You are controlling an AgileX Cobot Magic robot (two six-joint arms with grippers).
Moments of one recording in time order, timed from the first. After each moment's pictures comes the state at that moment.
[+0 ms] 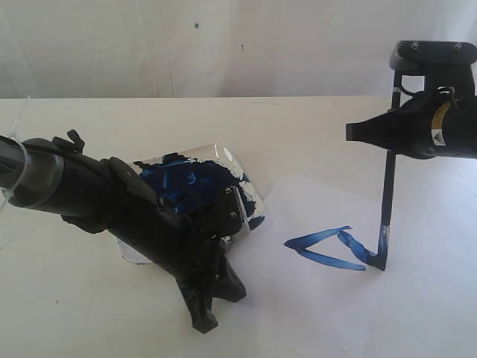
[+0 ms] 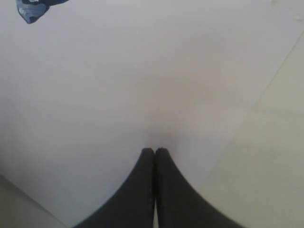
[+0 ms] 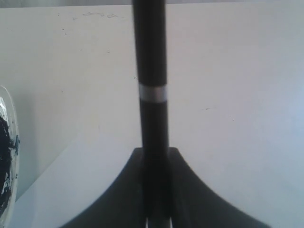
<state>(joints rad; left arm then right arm) -0.65 1.93 -0.99 -1.15 0.59 1.73 0.37 1.46 -0.83 -0.75 0.10 0.86</state>
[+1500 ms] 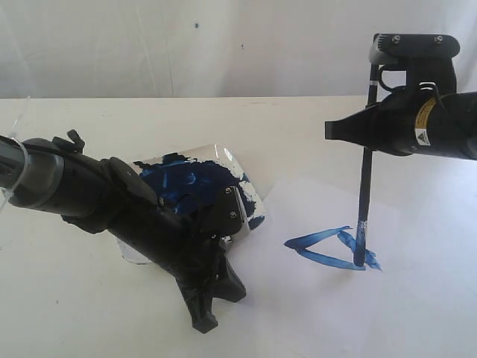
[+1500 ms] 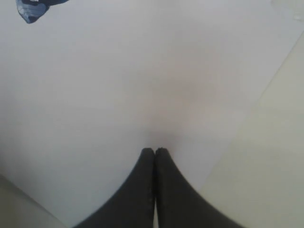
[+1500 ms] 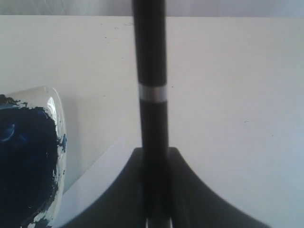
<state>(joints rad) -0.65 1.93 -0.99 -1.15 0.59 1.73 0.44 1.43 -0.83 -0.75 0.06 0.87</state>
